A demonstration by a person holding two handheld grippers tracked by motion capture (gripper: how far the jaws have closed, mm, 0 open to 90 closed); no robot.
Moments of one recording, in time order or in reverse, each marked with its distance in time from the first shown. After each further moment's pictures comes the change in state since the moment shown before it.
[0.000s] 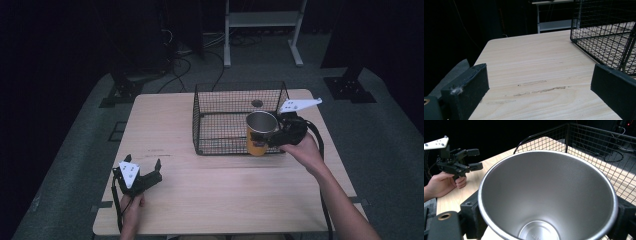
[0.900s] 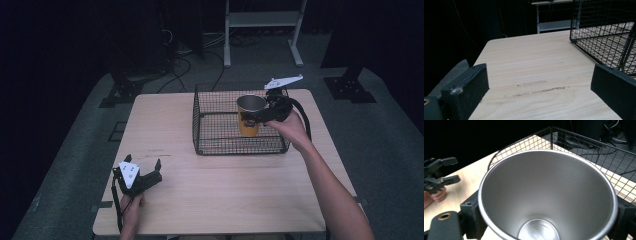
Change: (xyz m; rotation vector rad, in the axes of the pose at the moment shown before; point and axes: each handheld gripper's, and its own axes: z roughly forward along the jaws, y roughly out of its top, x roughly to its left) left arm 0.000 0.000 0.000 -0.003 -0.003 -0.001; right arm -0.039 0.042 0.043 0.066 -0.050 0.045
